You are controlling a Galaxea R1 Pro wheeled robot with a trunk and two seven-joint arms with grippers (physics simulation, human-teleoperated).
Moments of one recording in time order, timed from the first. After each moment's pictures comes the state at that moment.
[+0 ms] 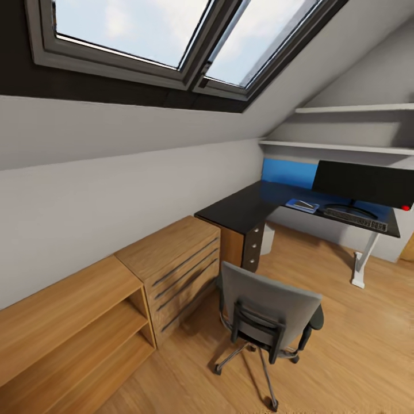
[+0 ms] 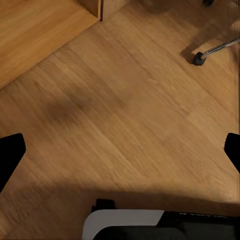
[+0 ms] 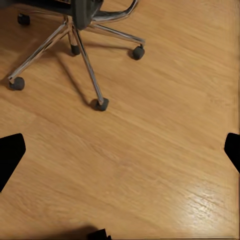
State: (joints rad) left arm -0.15 0.12 -0.08 -0.04 0.35 -0.58 -0.27; right arm -0.18 -0.01 0.26 0.02 -0.42 -0.74 -0.14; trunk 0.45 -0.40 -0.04
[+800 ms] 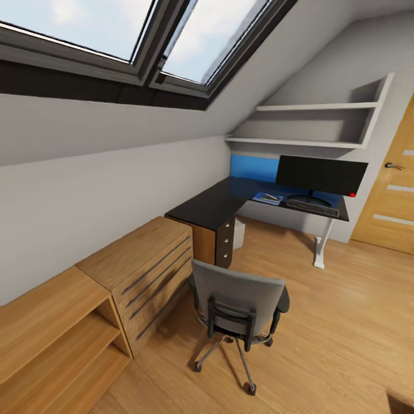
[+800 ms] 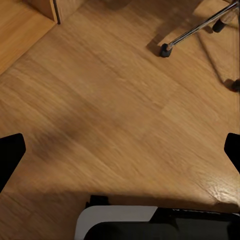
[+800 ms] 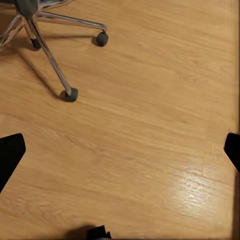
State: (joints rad) left arm -0.14 0.10 -0.08 -0.04 0.35 -0.58 -0.27; right arm -0.18 -0.01 0.26 0.02 -0.42 -0.74 -0.14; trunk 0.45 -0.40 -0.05
